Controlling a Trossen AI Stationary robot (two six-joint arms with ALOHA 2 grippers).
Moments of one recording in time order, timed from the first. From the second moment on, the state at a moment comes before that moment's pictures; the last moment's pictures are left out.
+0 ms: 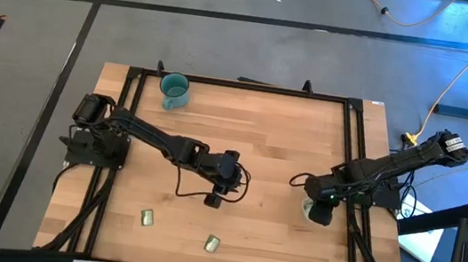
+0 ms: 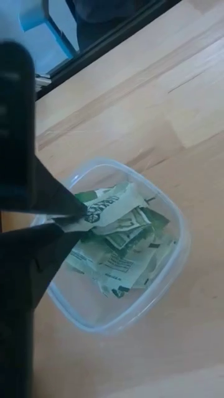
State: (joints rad) left arm -0.17 1.75 1.21 -0.22 -0.01 0.07; right arm 0.38 1.09 0.65 -0.88 -0.28 0.88
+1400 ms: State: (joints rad) left arm -0.48 1.73 1.21 -0.97 0.05 -0.69; right arm 0.07 1.07 0.83 -0.51 -0.06 0.09
